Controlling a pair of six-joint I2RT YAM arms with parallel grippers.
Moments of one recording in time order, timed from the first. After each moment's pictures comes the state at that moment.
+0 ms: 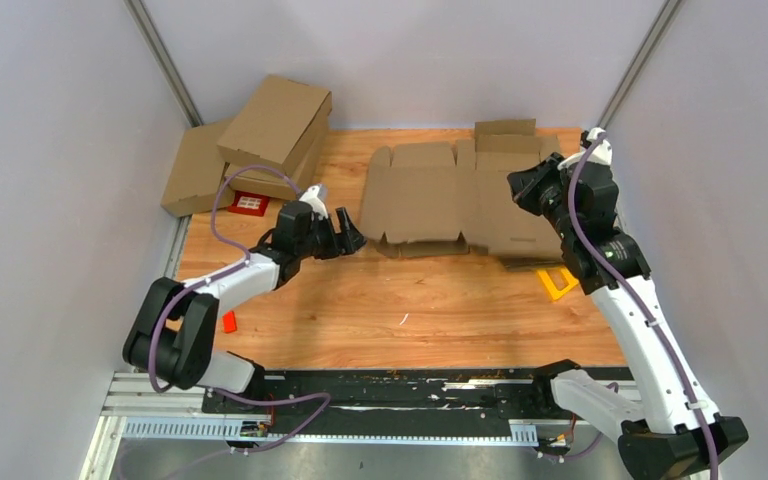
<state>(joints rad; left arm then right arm) -0.39 1.44 0.68 0.18 0.25 -0.60 0.28 0.99 1.14 -0.44 0.14 0.67</state>
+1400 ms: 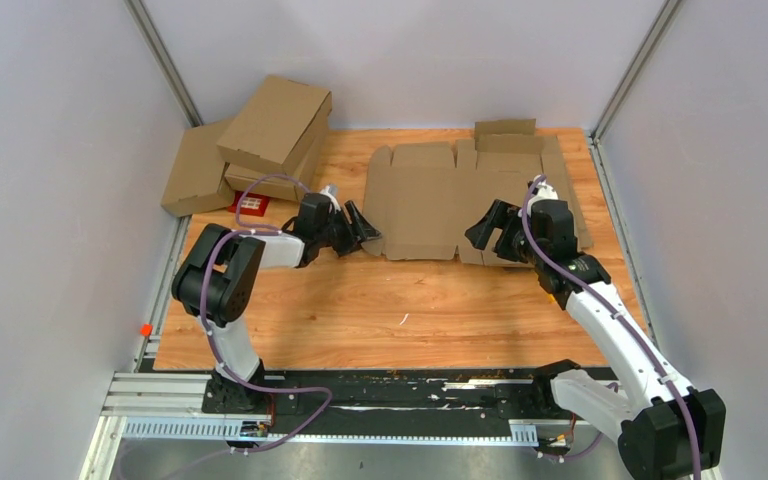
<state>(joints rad) -0.39 1.80 0.84 0.32 0.34 -0.86 0.28 0.99 0.78 -0.33 -0.13 0.56</state>
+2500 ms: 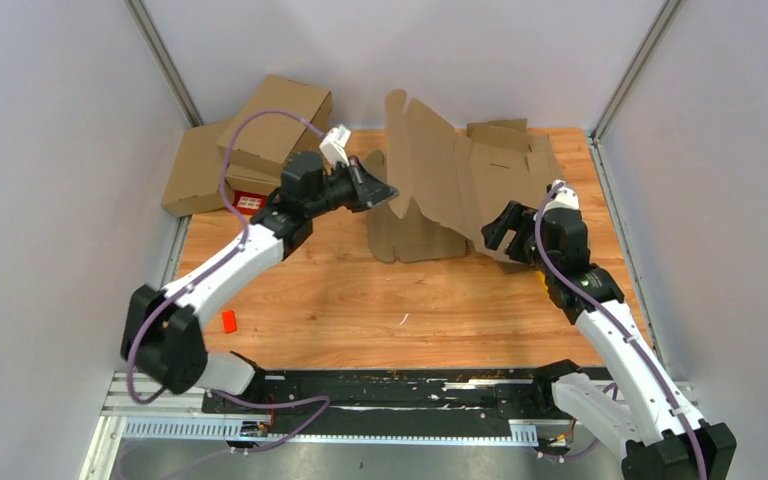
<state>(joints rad) -0.51 1.46 1.07 0.16 0.42 -0.78 0.28 0.87 0.77 -0.37 0.03 0.53</state>
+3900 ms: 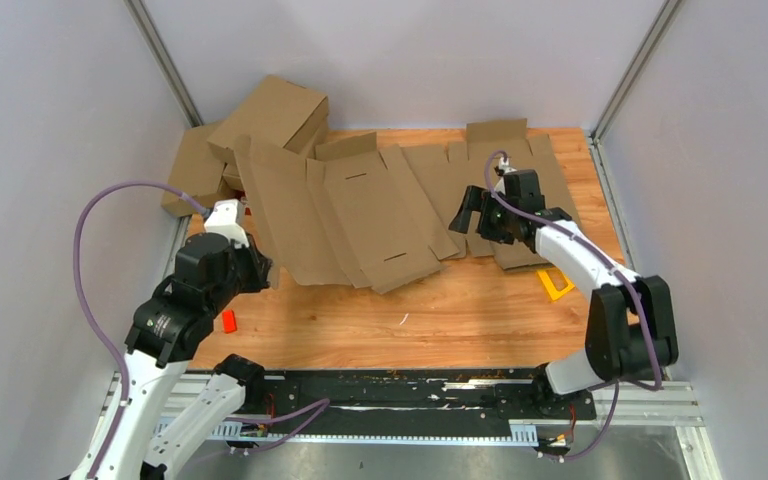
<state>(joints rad) -0.38 0.62 1.00 -0.91 -0.15 -0.40 0.23 1.44 0.96 -0.33 -0.22 0.44</state>
